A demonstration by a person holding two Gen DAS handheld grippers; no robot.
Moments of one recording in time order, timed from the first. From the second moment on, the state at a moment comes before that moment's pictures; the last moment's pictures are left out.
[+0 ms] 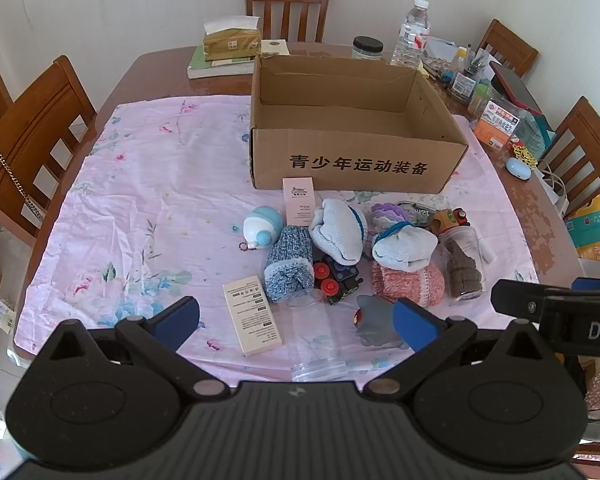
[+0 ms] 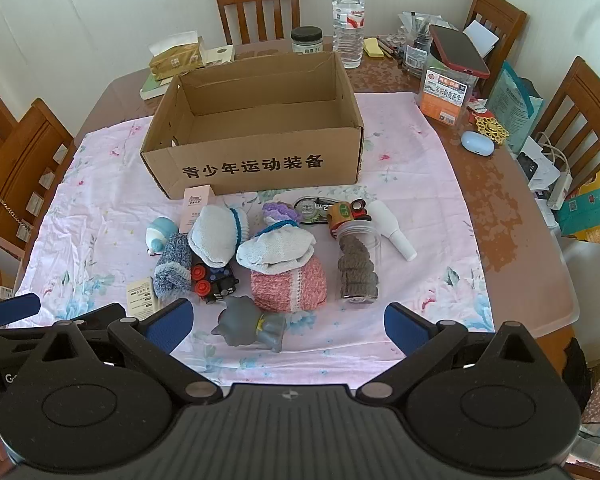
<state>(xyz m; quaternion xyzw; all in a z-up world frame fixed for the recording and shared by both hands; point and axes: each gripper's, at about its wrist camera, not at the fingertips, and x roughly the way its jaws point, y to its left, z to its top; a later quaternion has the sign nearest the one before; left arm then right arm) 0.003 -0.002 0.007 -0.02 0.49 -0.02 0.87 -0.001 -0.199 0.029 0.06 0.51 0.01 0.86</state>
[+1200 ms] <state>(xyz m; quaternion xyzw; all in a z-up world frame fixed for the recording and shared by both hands) 0.017 -0.009 -0.006 -0.02 0.48 -0.04 0.88 0.013 -0.210 0.021 0.06 0.51 0.01 0.86</state>
